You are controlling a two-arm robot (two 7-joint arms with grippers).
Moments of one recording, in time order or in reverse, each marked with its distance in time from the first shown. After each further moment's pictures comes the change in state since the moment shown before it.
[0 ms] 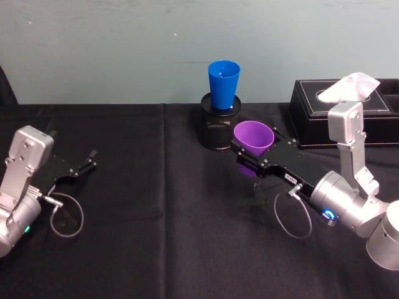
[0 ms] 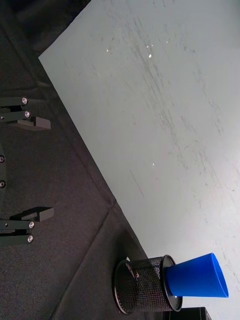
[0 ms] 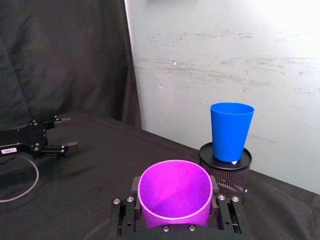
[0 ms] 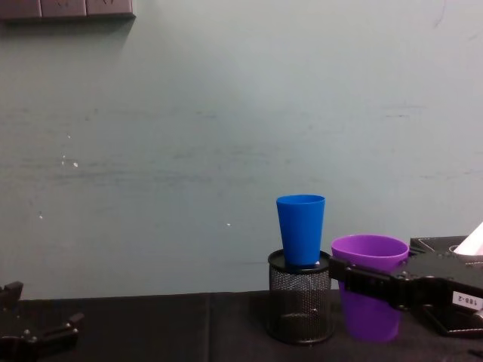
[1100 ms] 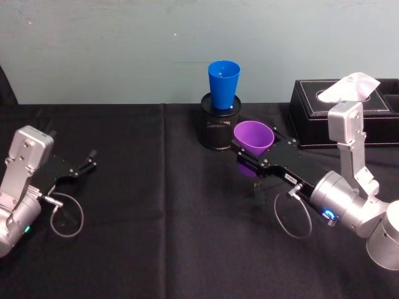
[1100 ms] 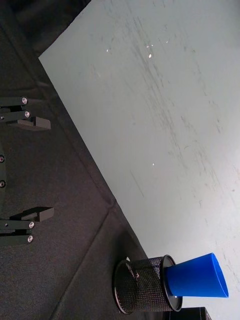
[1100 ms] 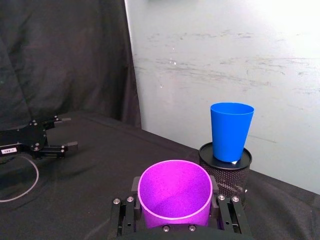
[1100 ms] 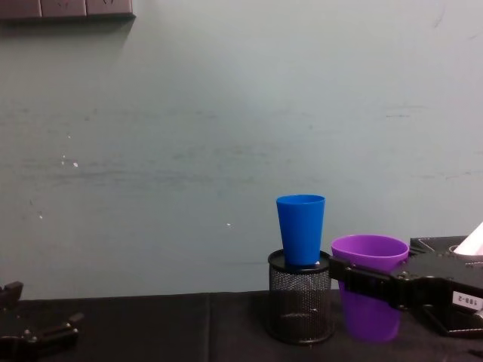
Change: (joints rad) left arm 0.000 0.000 0.000 0.000 0.000 0.000 0.000; right arm 0.000 0.000 0.000 0.000 0.000 0.000 0.000
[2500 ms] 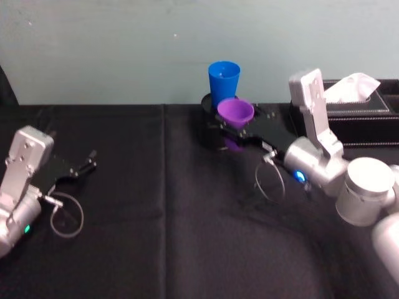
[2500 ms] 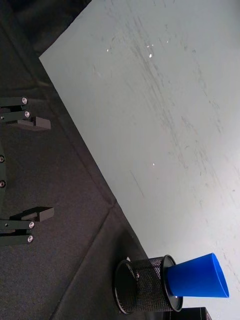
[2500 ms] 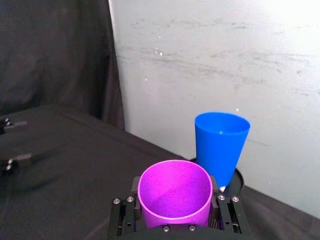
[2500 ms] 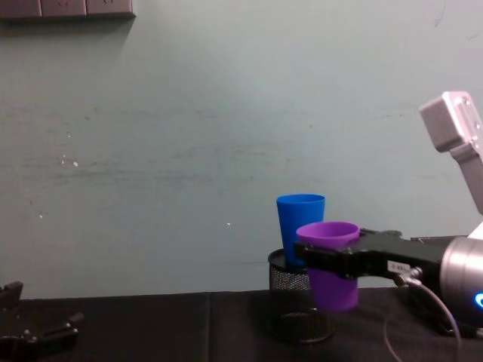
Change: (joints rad) left arm 0.000 0.000 0.000 0.000 0.000 0.000 0.000; right arm 0.236 -0.122 -0.058 0.256 -0.090 0.039 -0.028
